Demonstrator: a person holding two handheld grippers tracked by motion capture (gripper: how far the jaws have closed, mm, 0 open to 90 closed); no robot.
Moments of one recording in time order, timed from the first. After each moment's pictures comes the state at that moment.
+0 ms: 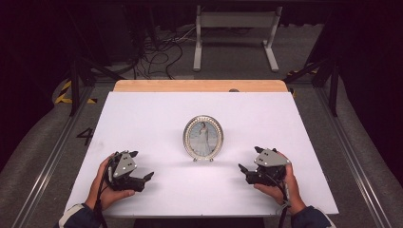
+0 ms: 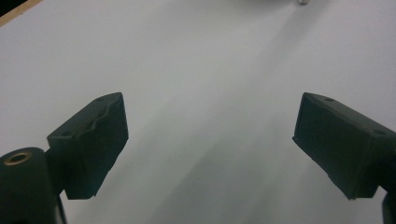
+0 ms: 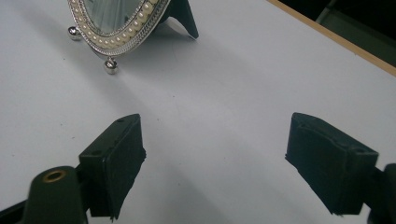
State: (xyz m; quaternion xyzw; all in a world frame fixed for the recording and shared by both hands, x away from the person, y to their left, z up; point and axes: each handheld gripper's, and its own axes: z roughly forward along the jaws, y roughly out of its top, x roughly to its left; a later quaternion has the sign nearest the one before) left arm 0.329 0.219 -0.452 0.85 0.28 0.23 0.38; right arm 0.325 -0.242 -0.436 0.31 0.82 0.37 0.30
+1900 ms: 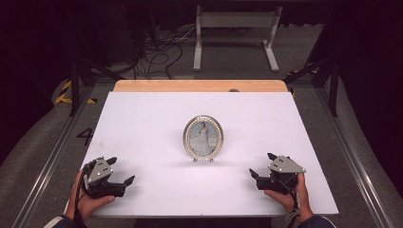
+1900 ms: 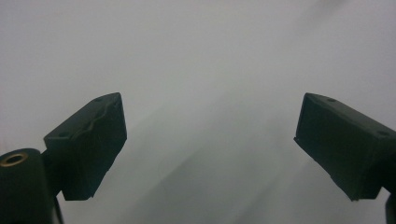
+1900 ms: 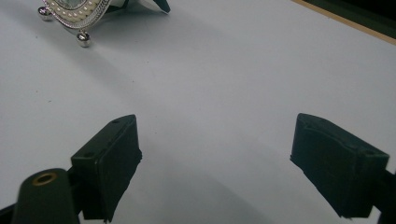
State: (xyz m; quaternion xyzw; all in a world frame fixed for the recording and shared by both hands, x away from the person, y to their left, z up) left arm 0.312 0.269 -0.461 0.83 0.33 0.23 0.39; right arm 0.309 -0.274 -0.450 0.36 0.80 0.38 0.30
